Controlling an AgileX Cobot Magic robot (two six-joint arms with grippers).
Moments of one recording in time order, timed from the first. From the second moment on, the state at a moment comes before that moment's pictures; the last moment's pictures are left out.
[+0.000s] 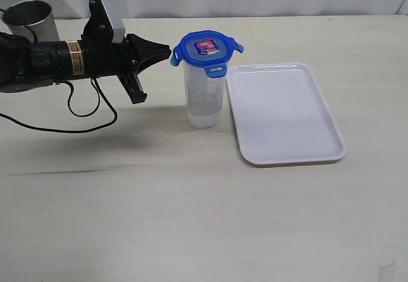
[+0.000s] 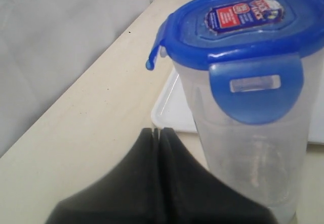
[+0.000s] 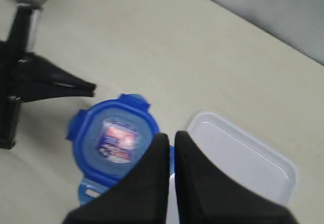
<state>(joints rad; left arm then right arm) -0.20 2.07 -1.04 1.14 -0.96 -0.29 0.47 1.76 -1.84 0.02 1.08 -0.20</state>
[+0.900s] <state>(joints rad) -0.20 2.07 -1.04 1.14 -0.97 -0.29 0.60 2.01 -1.87 0.00 1.12 -0.24</state>
